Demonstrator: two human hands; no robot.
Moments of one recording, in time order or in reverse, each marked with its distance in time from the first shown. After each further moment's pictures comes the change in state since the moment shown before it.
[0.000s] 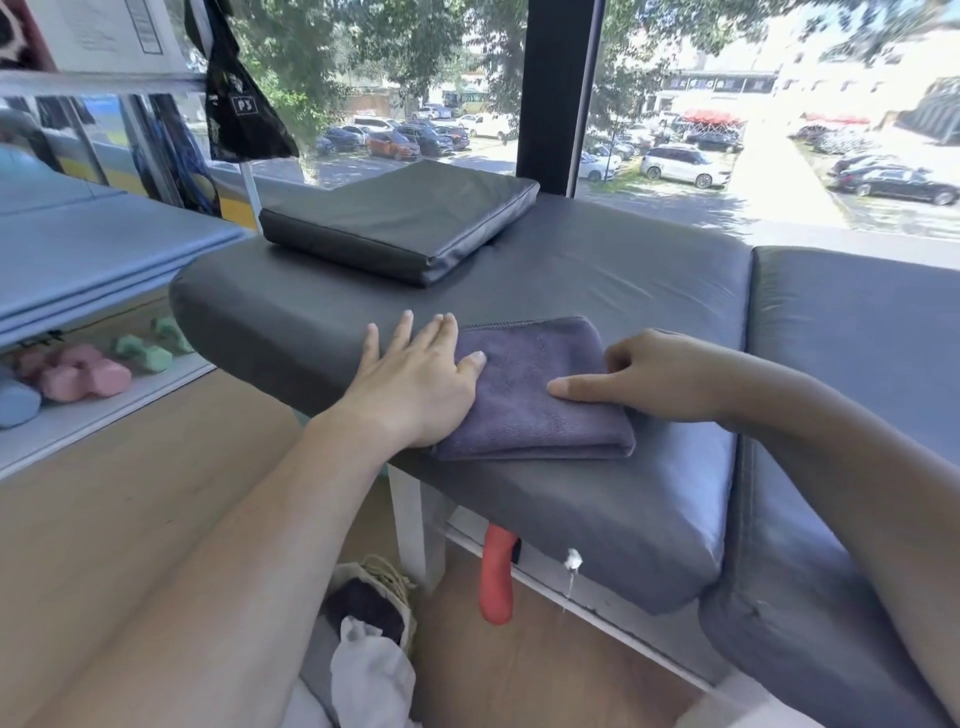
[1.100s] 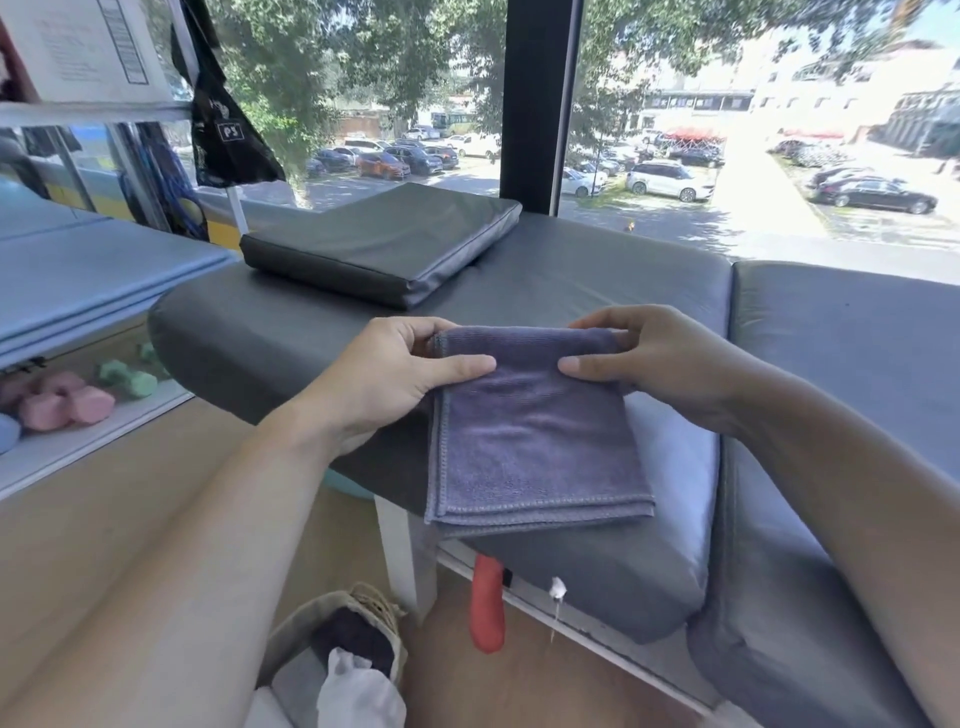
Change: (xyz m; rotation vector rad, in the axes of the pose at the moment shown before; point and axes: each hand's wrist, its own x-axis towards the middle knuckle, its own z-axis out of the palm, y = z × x) left_hand -0.003 0.001 -0.023 -1.212 -0.047 0.153; right_hand 0.019 0.026 -0.008 0.774 0.035 -0.215
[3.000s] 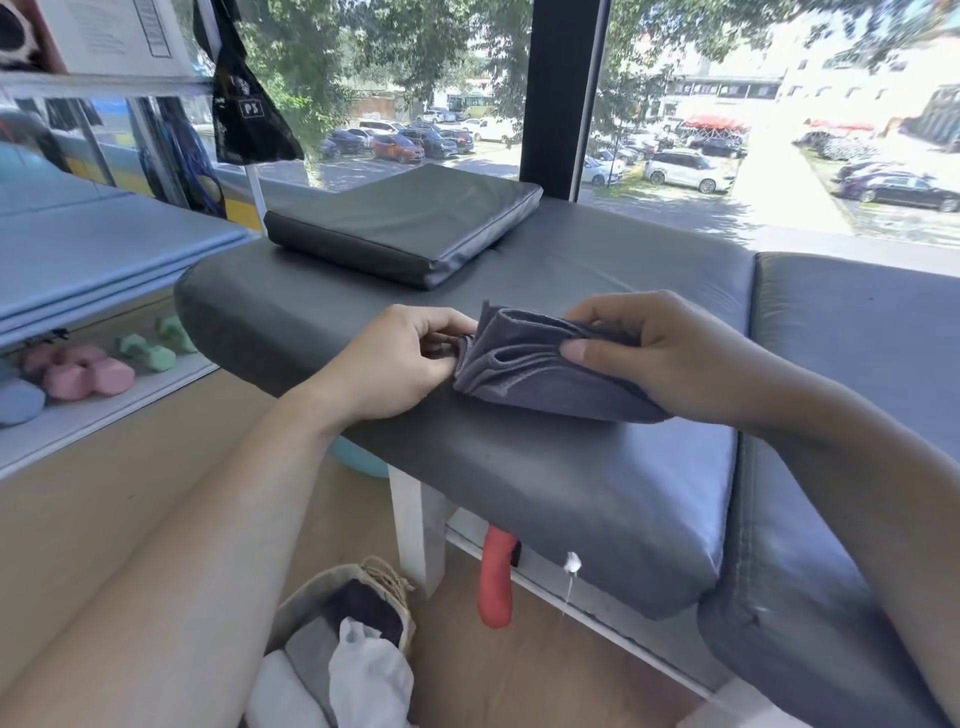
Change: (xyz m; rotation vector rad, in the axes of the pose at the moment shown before) left_hand 0.003 -0.020 -0.026 0.478 -0.055 0.237; right_hand -0.025 -0.024 0.020 -0.475 -0.075 -0.294
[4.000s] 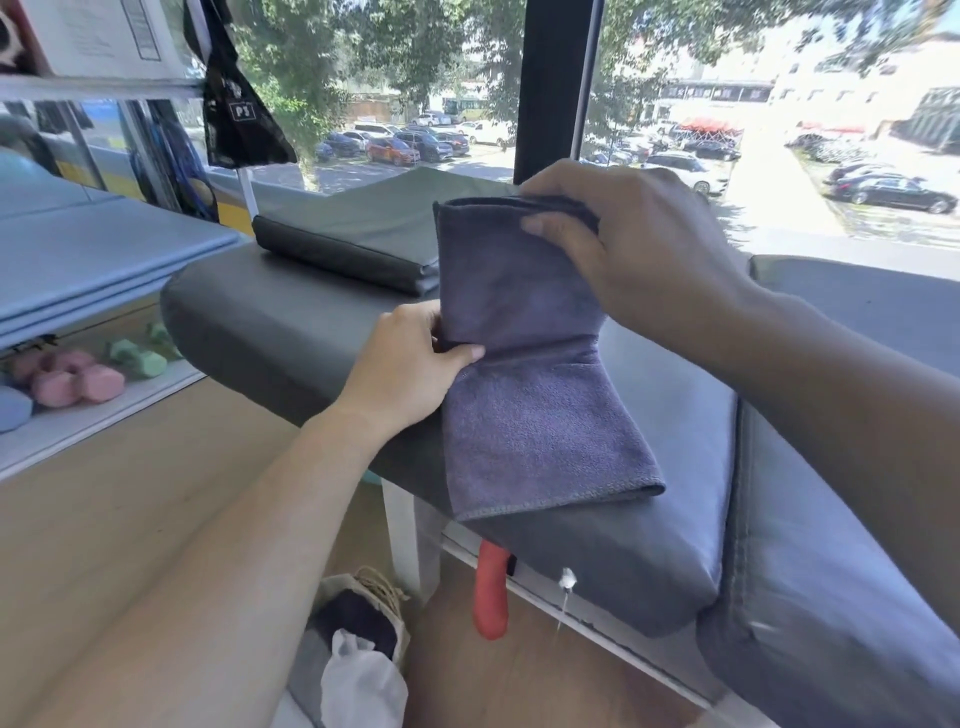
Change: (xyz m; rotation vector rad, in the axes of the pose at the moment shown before) left_hand 0.018 0.003 0.026 0.172 0.364 -0.082; right_hand 0.044 -0.040 -0.018 -0.434 0.474 -0.185
